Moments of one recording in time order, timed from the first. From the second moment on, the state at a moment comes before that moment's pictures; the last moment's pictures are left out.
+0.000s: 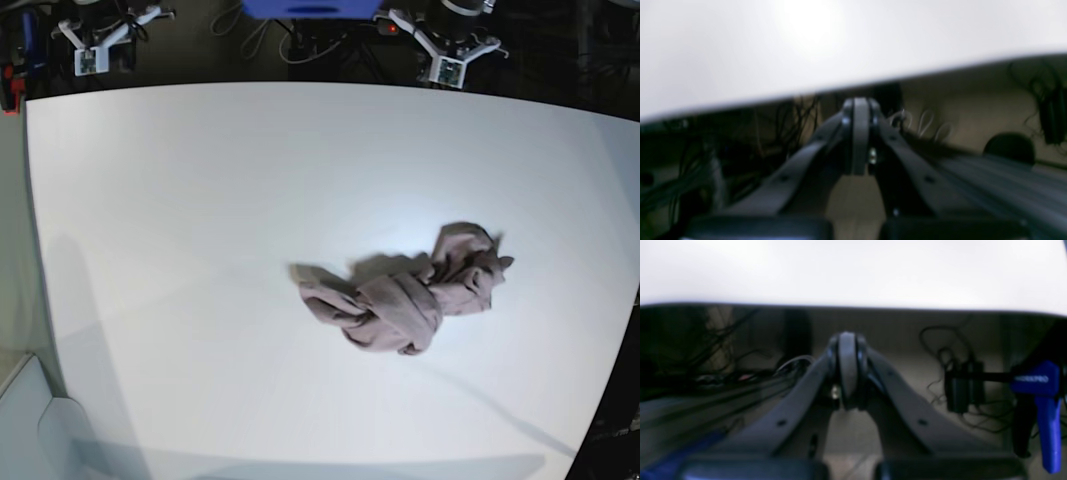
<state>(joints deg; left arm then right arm) 46.5 -10.3 7.3 108.0 -2.3 0.1 17.9 -55.0 18.9 7.3 107.0 19.6 0.0 -11.0</state>
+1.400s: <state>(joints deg) 26.0 4.3 7.0 116.5 -2.4 0.3 28.0 -18.0 14.7 -6.2 116.7 20.6 0.1 -38.6</state>
